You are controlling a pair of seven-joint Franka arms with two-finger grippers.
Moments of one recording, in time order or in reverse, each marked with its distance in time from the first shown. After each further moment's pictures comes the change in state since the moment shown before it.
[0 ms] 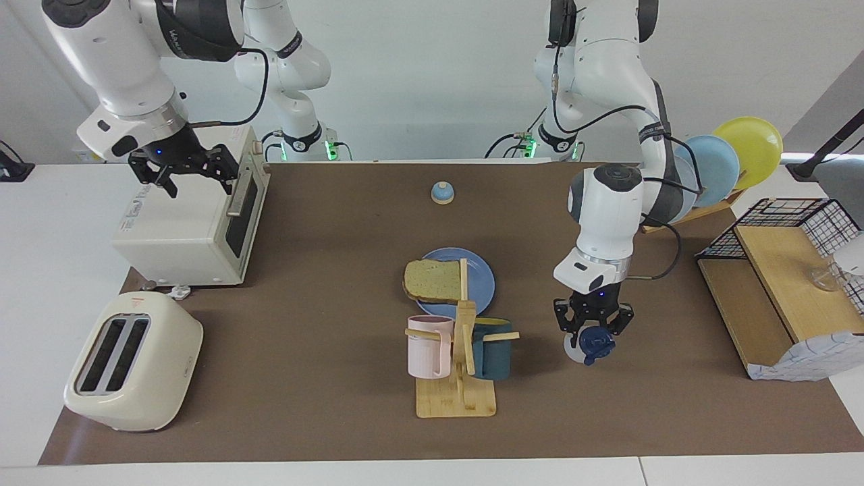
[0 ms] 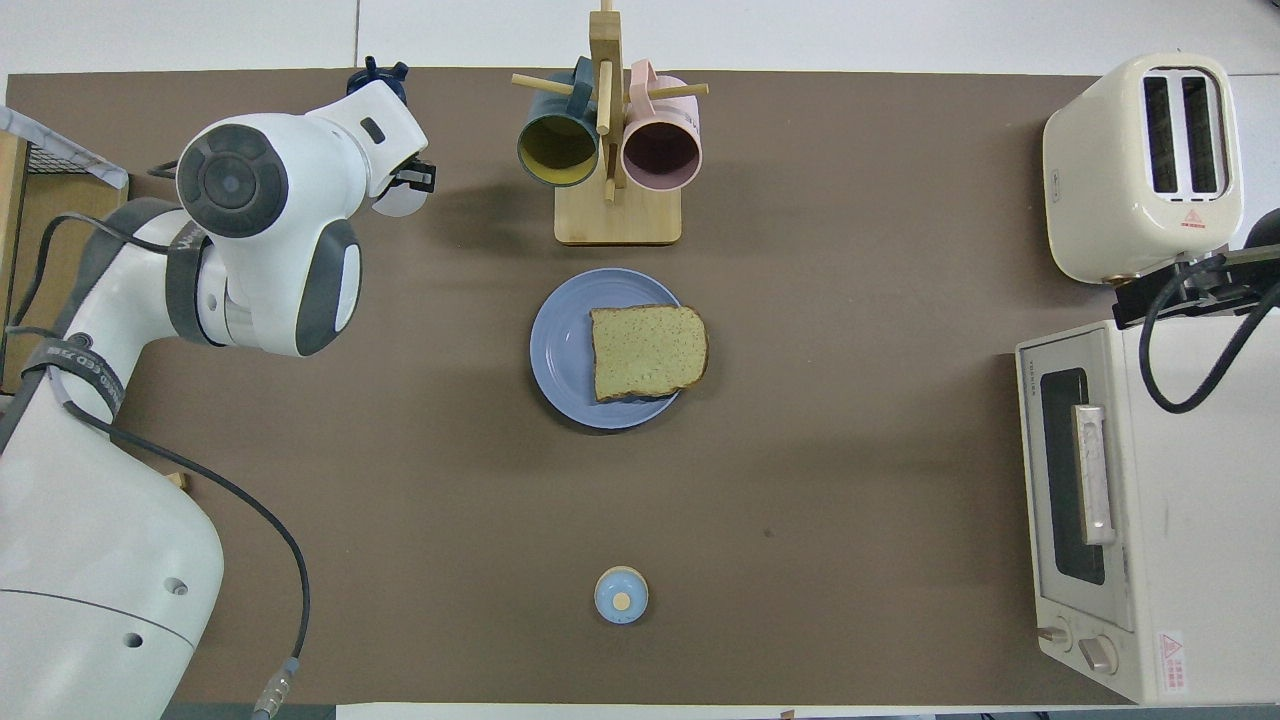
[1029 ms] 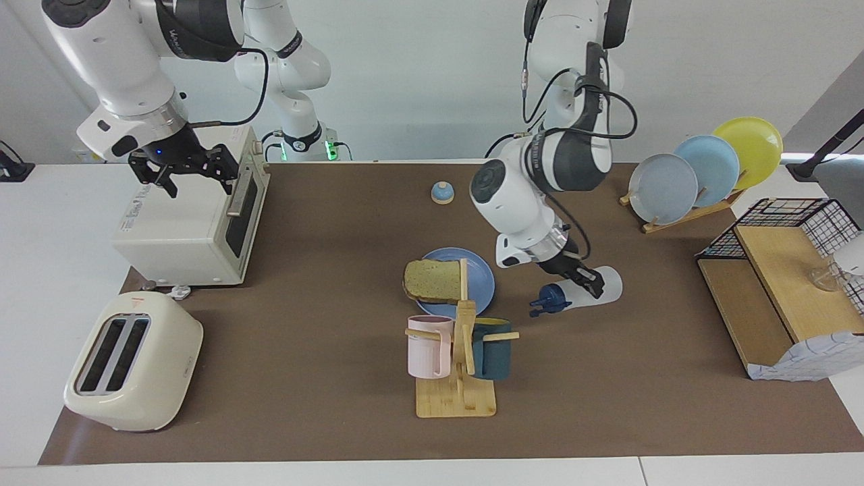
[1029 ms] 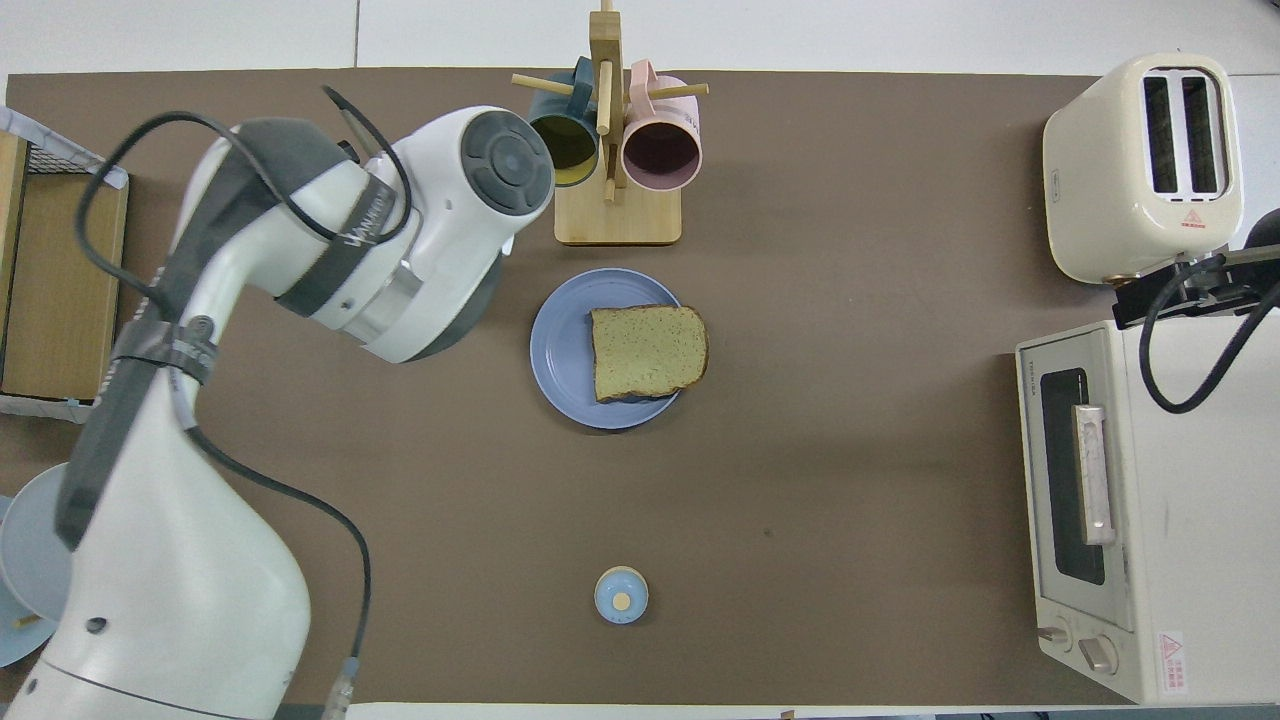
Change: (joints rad) left arm -0.145 0.024 0.004 0.286 0.500 -0.840 0.425; right arm 0.000 0.000 0.000 0.000 0.000 0.000 0.000
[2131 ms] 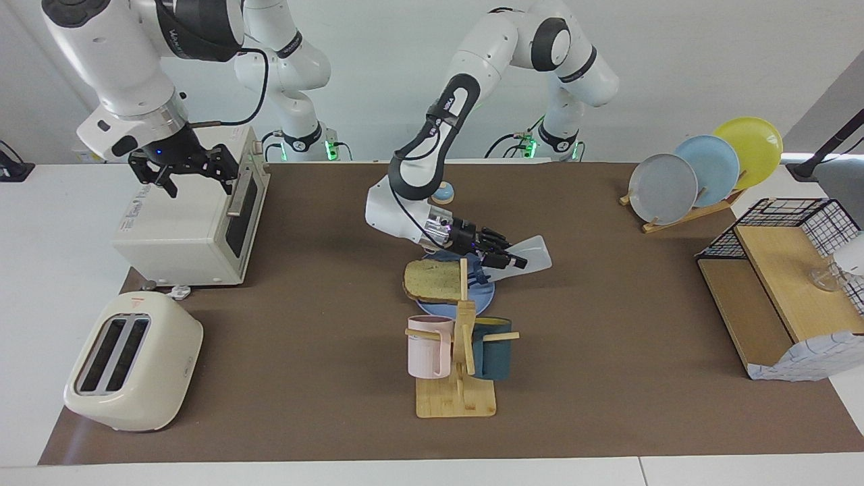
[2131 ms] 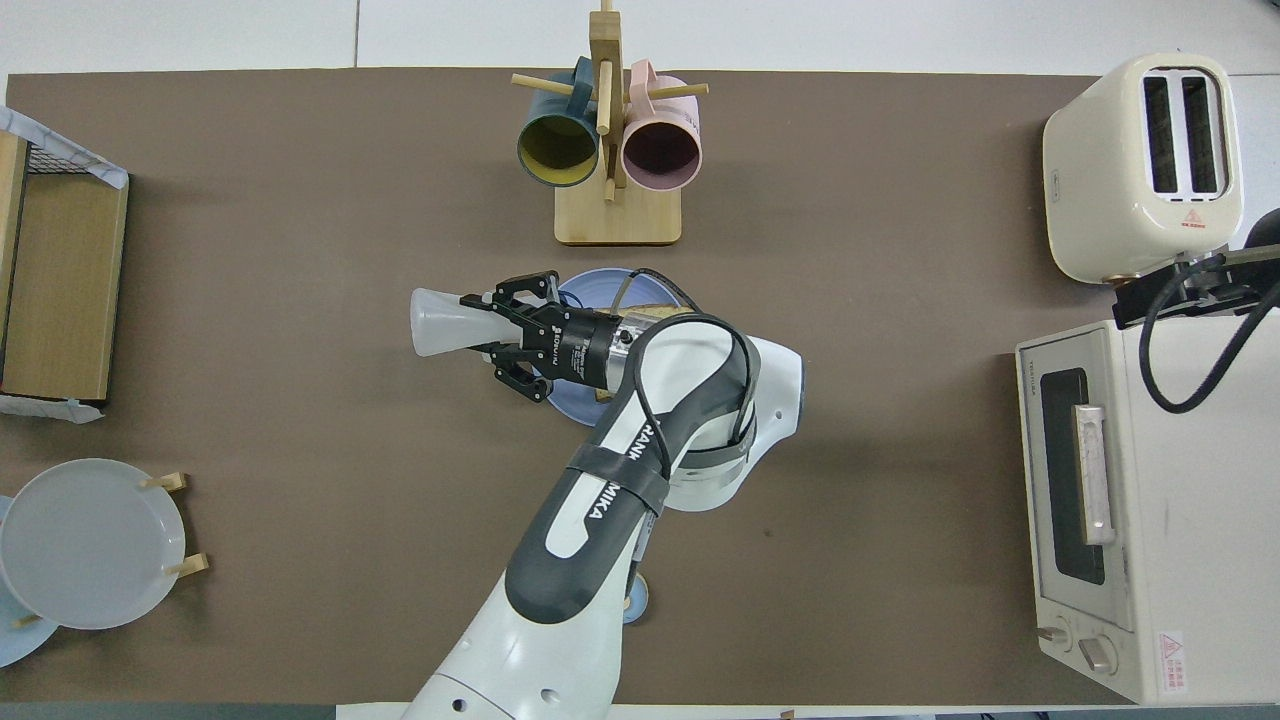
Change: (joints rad) left arm -0.375 0.232 -0.009 0.019 0.401 -0.415 0.043; right arm 0.000 0.000 0.000 0.000 0.000 0.000 0.000
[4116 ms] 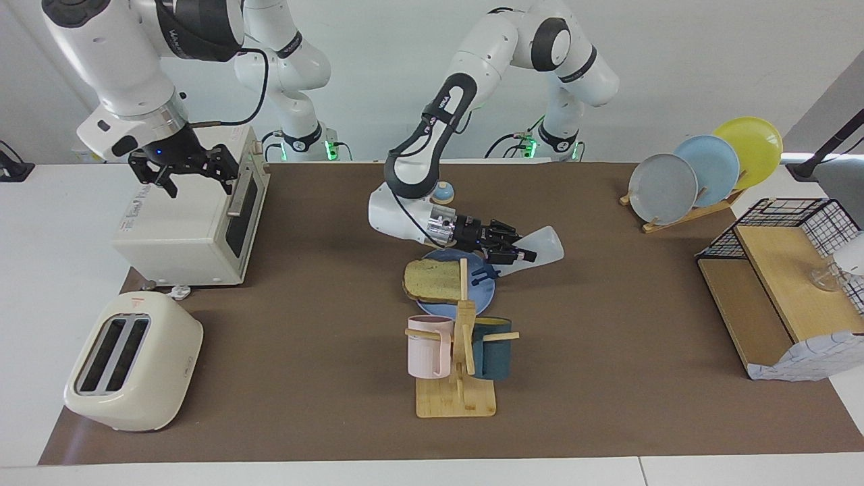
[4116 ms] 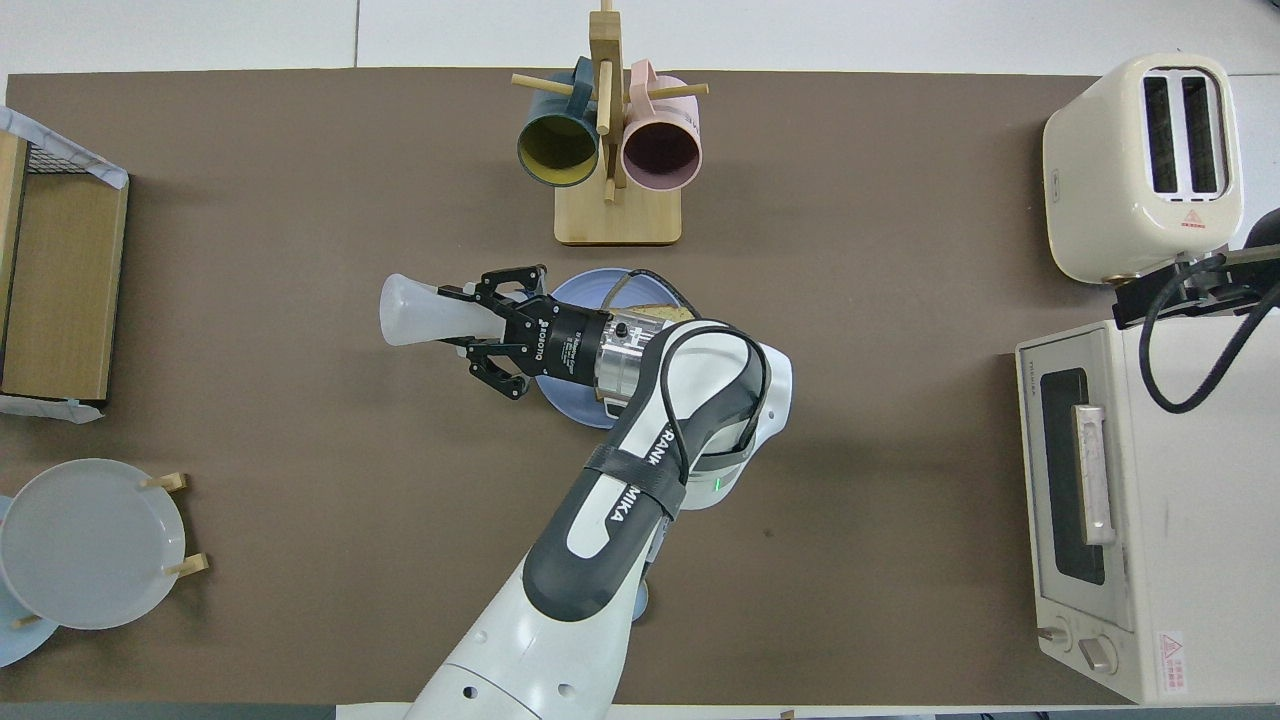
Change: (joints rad) left arm -0.001 0.041 -0.009 -0.009 0.136 -0.099 0.138; right arm 0.000 0.000 0.000 0.000 0.000 0.000 0.000
